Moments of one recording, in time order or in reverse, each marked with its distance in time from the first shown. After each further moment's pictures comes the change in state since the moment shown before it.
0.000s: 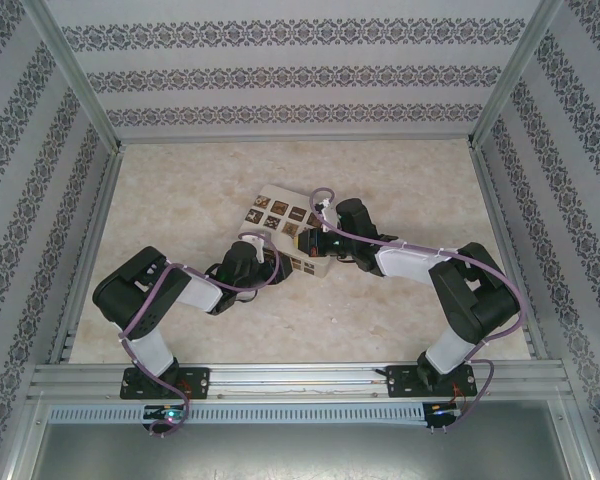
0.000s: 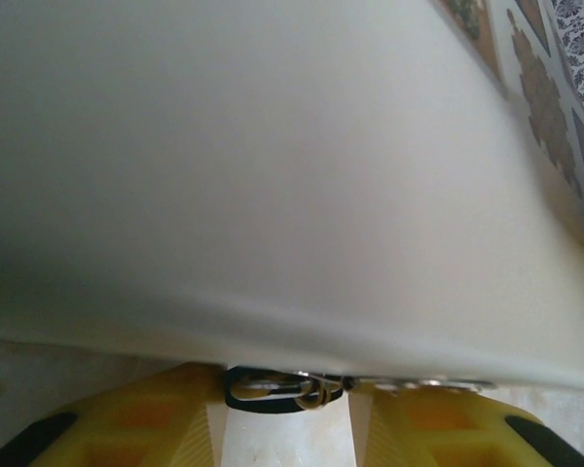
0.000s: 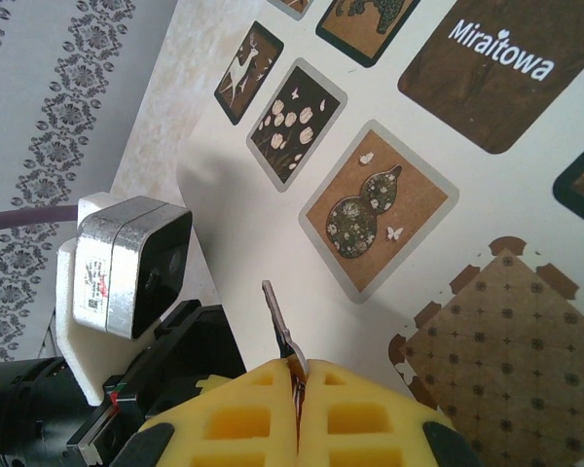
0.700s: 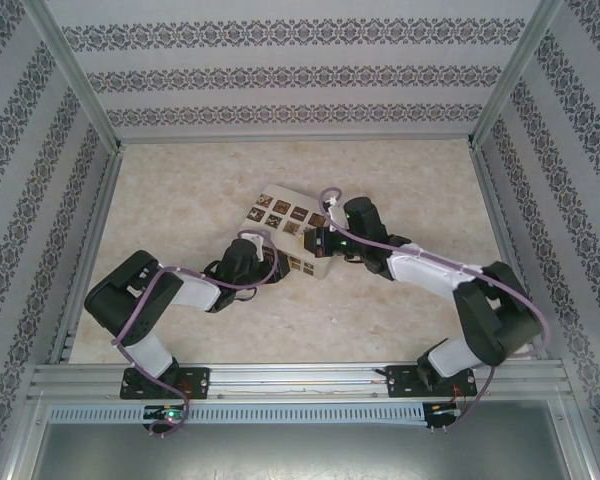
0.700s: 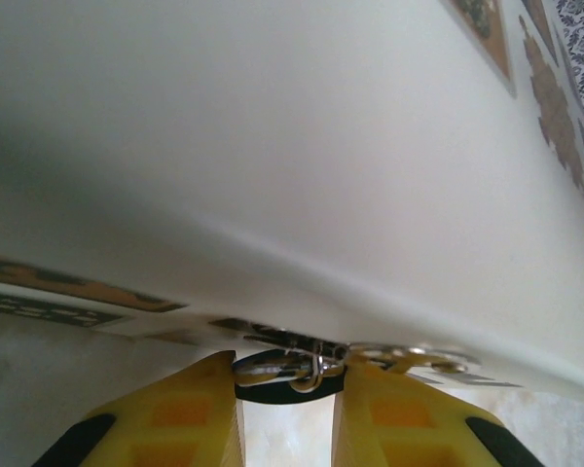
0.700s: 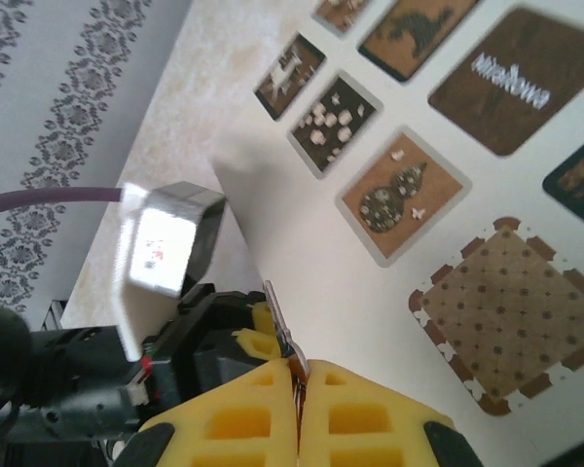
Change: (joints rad) left arm 0.000 -0.061 0.024 -0.120 0.020 -0.023; right arm -0.001 -0.181 -0.026 -0.120 0.046 -0.053
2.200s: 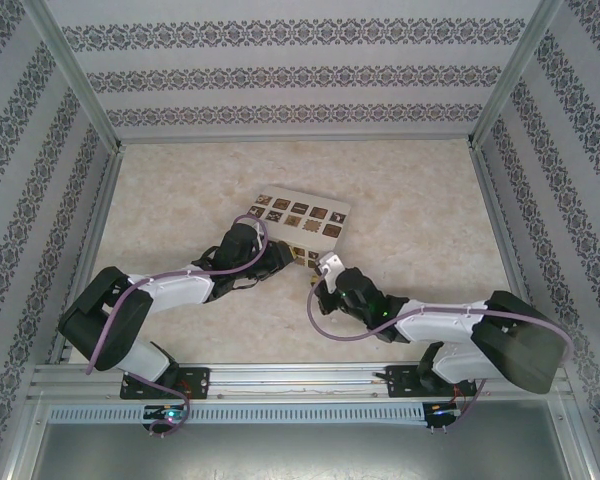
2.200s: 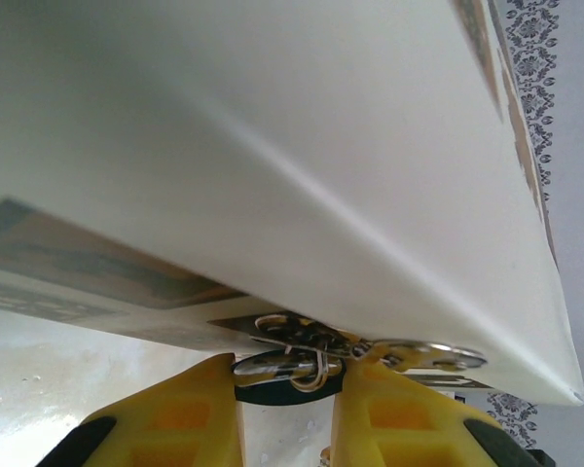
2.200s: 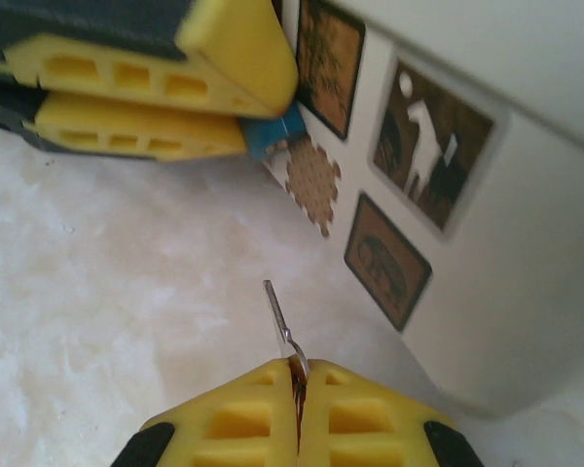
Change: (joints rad) left arm 0.000 -0.169 0.119 -0.319 0.082 -0.310; right arm 0.375 -0.164 -0.429 0.298 0.660 -0.377
